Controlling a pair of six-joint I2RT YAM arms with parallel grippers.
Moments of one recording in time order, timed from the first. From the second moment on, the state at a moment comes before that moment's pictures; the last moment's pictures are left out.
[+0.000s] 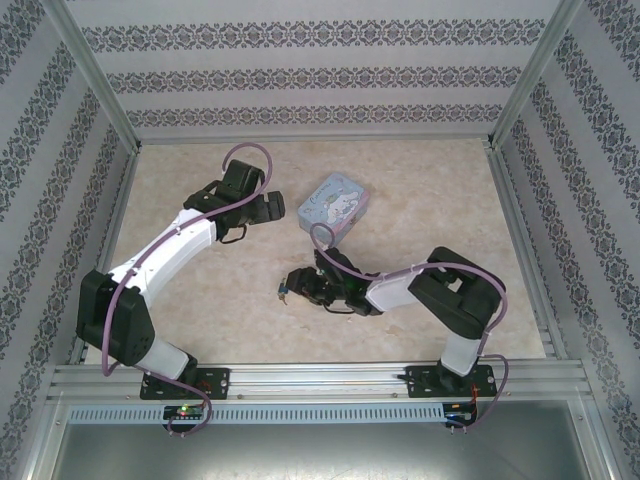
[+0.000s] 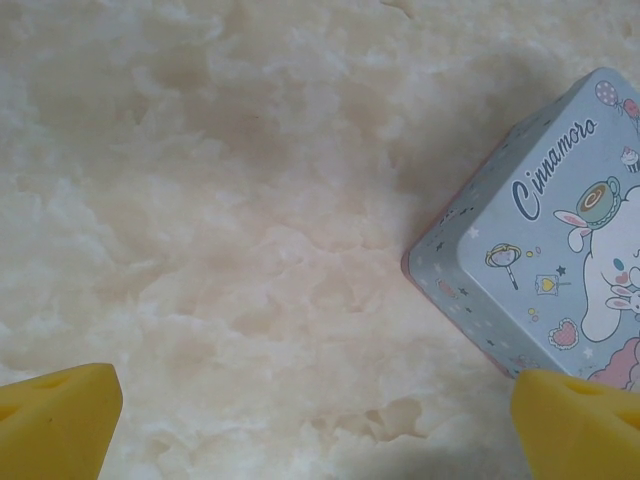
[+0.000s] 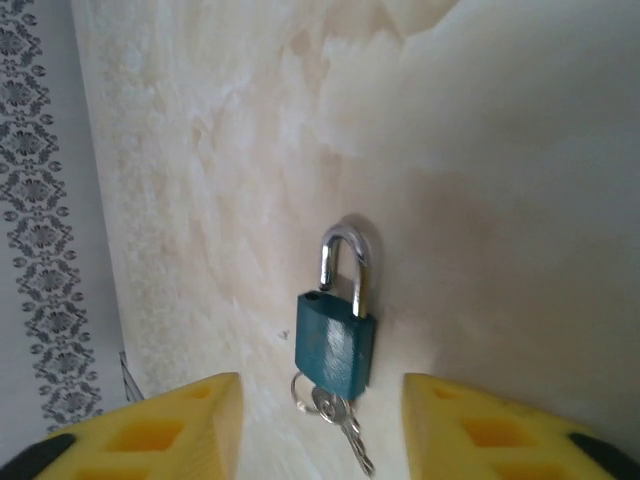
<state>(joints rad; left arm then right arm) -0.40 1.50 1.25 -0.65 -0.13 -0.55 0.89 1.77 0.66 0.49 -0.27 1.26</state>
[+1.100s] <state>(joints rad) -0.23 1.29 0.67 0.11 -0.62 -0.03 0.18 1.12 0.69 -0.12 0.38 0.52</state>
